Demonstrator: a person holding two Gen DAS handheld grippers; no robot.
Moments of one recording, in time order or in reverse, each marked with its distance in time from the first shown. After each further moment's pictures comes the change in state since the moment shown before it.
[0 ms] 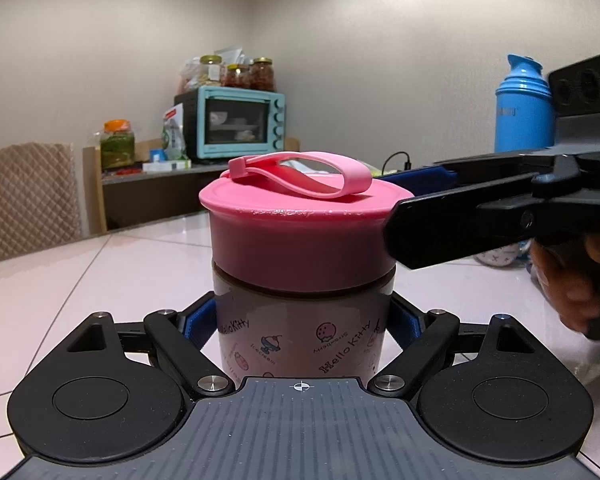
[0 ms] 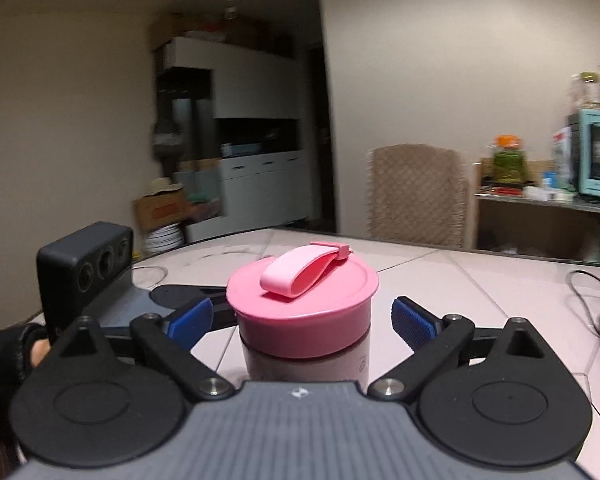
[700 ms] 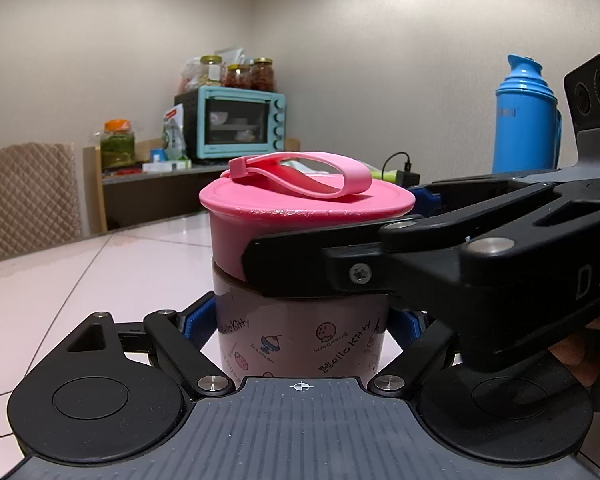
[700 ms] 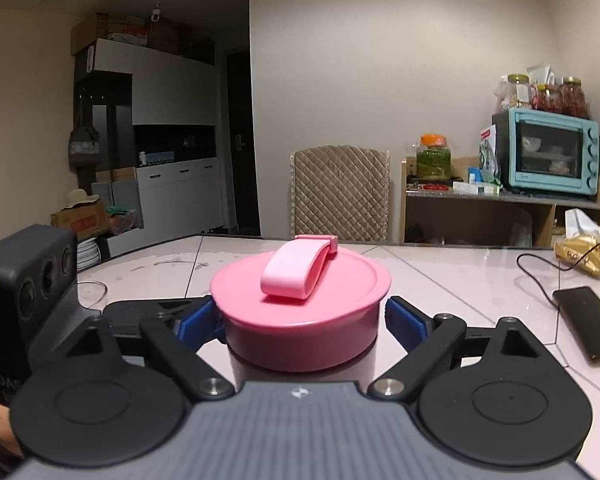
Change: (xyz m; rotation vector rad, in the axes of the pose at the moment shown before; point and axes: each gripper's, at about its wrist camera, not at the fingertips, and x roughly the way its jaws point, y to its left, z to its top) left arm 0.002 -0.001 0.002 -0.004 -0.002 0.004; right arm 0.052 0.022 -0.016 0.068 -0.014 -0.209
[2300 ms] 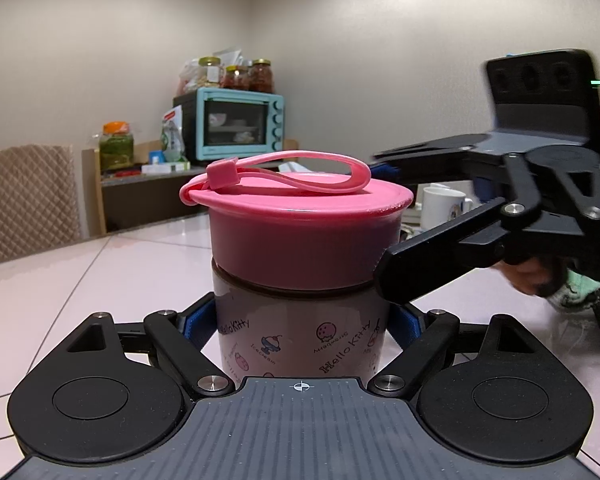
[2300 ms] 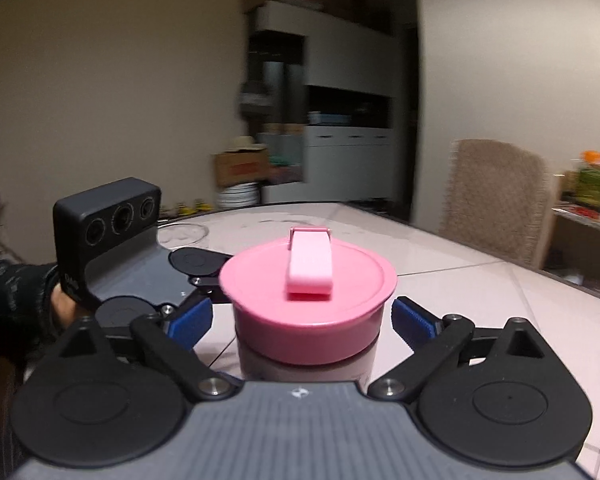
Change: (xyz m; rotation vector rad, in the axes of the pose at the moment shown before) left arm -0.008 -0.012 -0.008 0.007 -0.004 -0.002; right arm -0.008 -0.060 0.030 -0.236 0.079 0.411
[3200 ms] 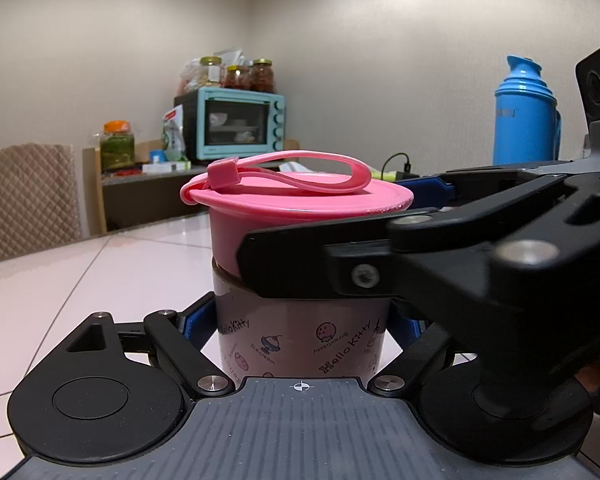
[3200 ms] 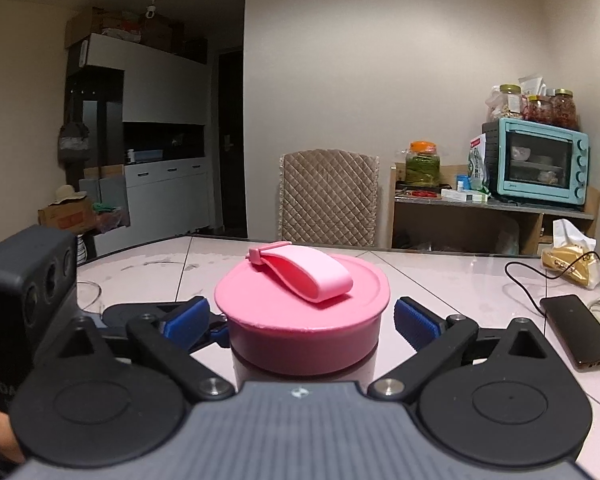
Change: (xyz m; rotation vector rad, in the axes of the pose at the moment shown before) left arm -0.002 0.003 0.001 -0.005 0.001 -0.001; right arm 0.037 0.062 -0.009 0.215 -0.076 -0.470
